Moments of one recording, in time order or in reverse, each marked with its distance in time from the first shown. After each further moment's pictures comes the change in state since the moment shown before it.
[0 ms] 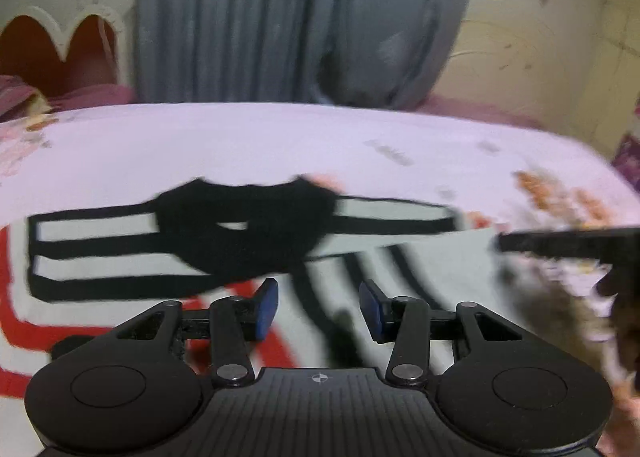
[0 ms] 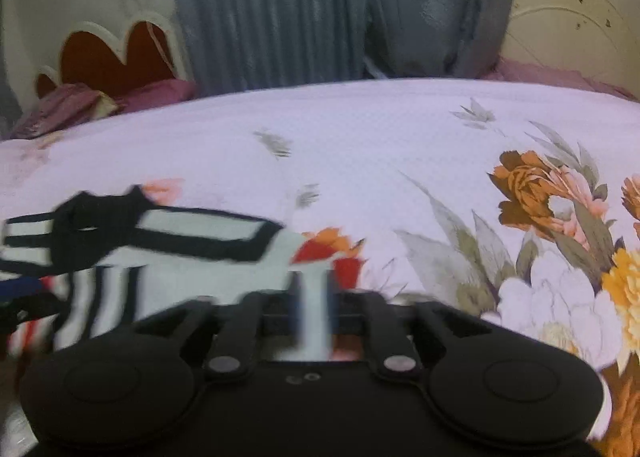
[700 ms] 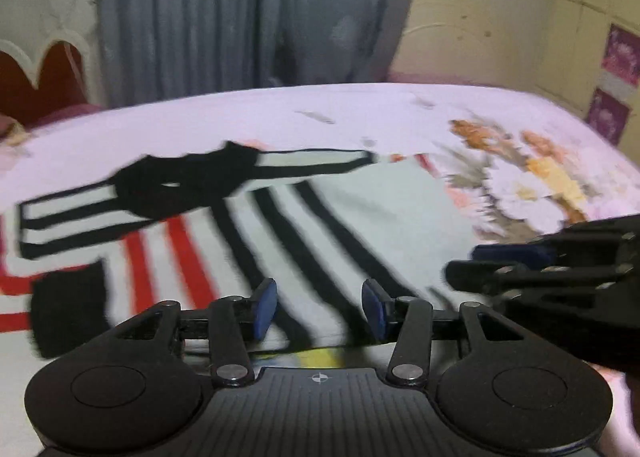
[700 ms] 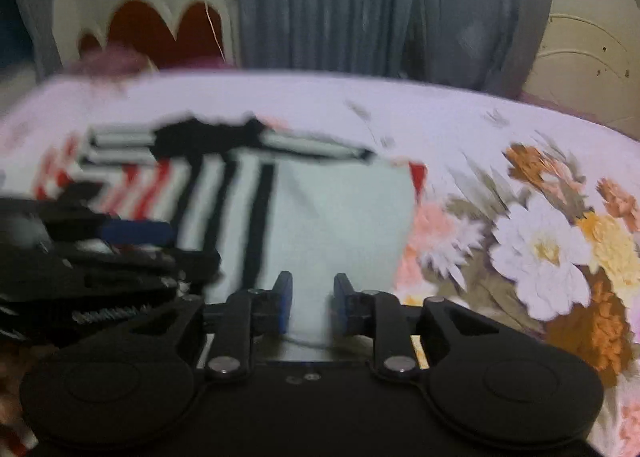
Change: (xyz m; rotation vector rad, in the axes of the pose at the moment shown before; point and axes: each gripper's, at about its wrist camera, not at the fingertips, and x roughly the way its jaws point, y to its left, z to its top) left arm -0.035 -0.046 -0.047 0.137 0.026 0.023; right arm -0.080 0.072 -0.076 -0.147 -0.024 0.009
